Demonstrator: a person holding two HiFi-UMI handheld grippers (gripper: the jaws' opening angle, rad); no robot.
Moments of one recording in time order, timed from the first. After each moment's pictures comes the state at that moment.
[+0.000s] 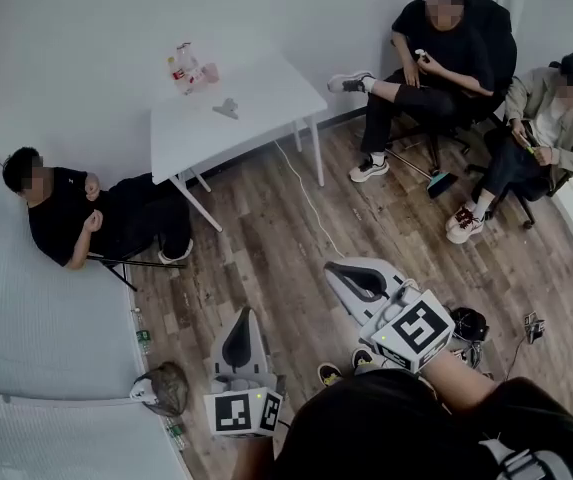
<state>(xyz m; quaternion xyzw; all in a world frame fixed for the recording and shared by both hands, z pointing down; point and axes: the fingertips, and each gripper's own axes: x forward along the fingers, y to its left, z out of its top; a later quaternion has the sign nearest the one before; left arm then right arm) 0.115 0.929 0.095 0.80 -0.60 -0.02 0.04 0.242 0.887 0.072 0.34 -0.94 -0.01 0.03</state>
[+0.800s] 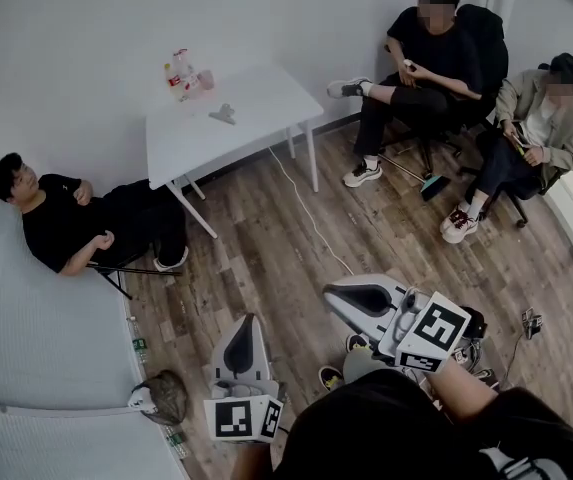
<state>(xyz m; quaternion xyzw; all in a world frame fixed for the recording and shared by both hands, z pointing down) 0.100 0.948 0.099 0.82 -0.57 -0.02 0.03 0.216 0.937 0.064 0.25 -0.97 0.05 -0.04</state>
